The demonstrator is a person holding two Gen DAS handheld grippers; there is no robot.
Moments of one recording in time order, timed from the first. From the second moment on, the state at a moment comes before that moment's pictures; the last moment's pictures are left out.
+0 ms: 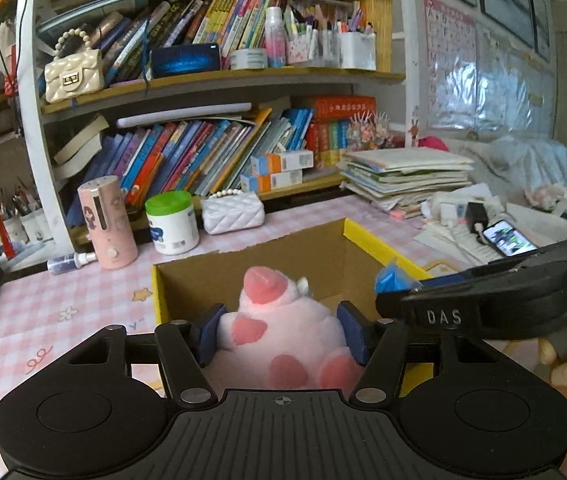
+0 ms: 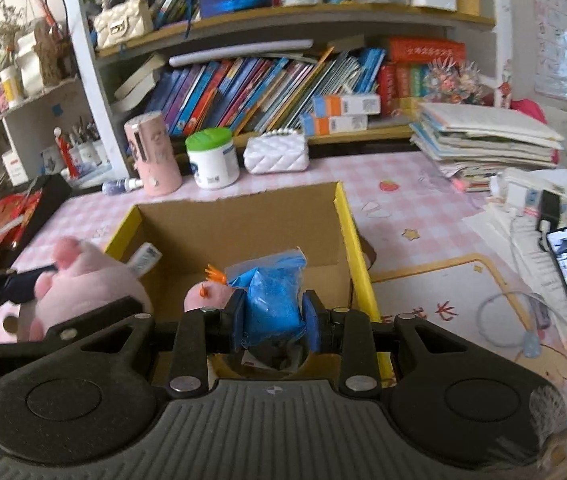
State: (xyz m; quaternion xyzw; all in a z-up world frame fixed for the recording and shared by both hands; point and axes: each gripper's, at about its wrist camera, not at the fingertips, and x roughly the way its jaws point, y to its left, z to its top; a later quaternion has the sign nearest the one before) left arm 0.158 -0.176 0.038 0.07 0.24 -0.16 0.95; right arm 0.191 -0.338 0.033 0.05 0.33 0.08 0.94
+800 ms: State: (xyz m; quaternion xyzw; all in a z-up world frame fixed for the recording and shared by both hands) left arm 0.175 -0.177 0.032 0.07 0.25 -0.10 0.96; right arm 0.234 -0.340 0.002 0.00 0.35 0.12 0.93
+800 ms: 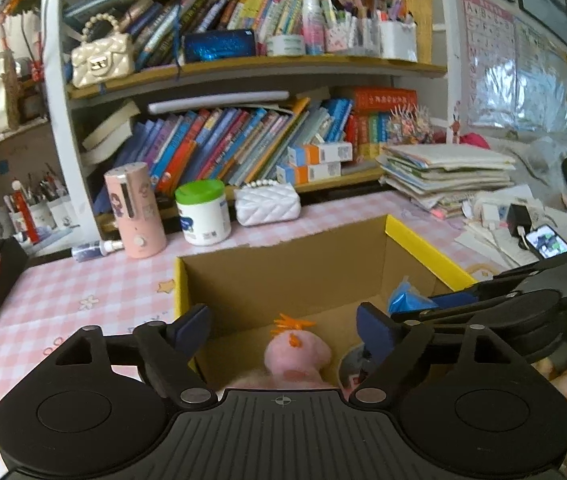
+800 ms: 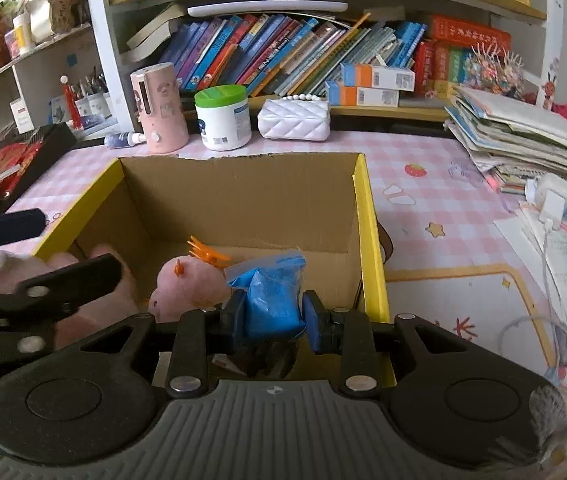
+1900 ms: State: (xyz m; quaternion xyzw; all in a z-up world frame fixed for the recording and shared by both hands) left arm 0.115 -0.125 0.036 0.02 0.27 0.03 0.96; right arm 0.210 -0.308 0.002 -0.01 0.35 0.13 0.93
